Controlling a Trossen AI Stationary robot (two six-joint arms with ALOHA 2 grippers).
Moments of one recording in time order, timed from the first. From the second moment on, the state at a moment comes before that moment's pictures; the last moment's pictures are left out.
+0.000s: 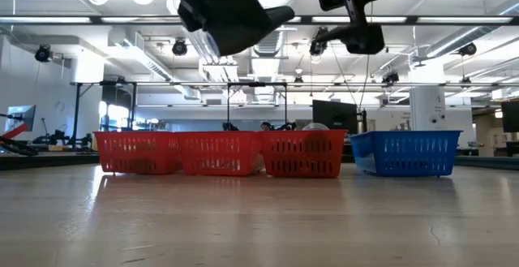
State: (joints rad) left arm -0.30 1.54 1.12 -0.20 -0.51 -0.31; right arm 0.00 1.33 0.98 -0.21 -0.18 1.07
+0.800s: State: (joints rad) left arm -0.24 1.57 1.12 -0.16 -0.49 -0.45; right arm 0.00 1.35 0.99 -0.15 -0.08 1.07
